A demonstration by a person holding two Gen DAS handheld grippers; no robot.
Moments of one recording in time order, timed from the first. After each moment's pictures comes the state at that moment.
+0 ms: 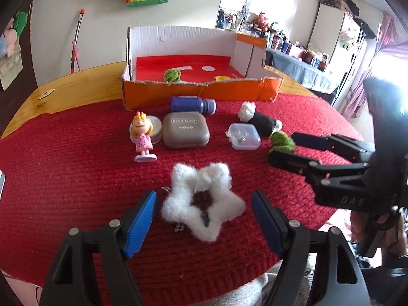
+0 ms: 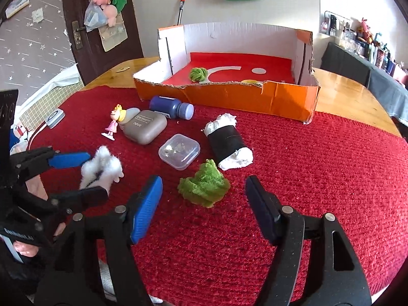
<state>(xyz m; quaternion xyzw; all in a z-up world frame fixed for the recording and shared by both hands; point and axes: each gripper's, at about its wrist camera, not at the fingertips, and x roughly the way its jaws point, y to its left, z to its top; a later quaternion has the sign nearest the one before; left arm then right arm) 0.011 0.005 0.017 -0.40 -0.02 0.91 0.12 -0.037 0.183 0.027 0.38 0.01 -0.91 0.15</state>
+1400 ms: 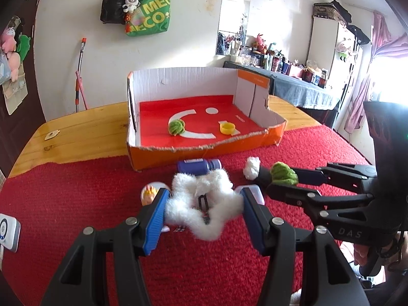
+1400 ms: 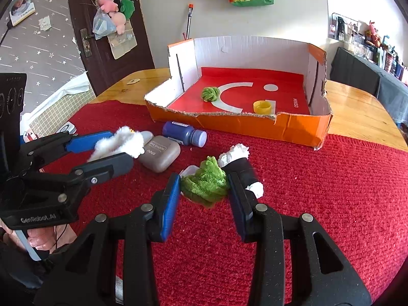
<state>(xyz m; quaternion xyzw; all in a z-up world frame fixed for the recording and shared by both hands) -0.023 0.001 0.065 -0.33 0.00 0.94 0.11 -0.055 0.178 0.053 0.36 0.00 -0.91 0.18</state>
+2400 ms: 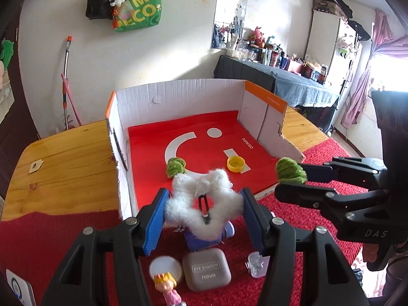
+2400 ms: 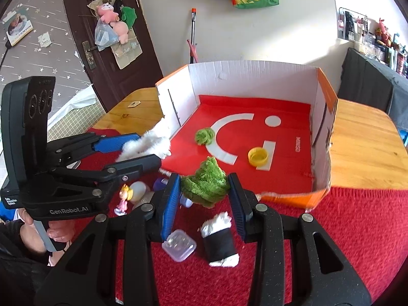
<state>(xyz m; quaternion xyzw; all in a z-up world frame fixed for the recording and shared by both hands) -0.121 0.003 0.096 -0.37 0.00 0.92 0.14 -0.129 0.195 0.102 0.37 -0.02 -0.90 0.22</state>
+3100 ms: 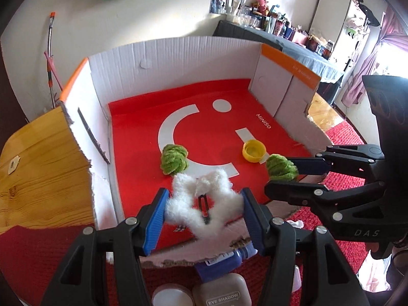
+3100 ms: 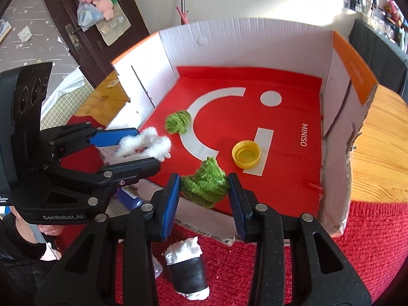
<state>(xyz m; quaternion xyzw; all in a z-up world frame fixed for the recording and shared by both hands) -0.185 0.006 0.057 -0.46 0.01 0.88 0.15 -0.204 0.199 0.061 0.47 -0.02 -0.86 0.22</state>
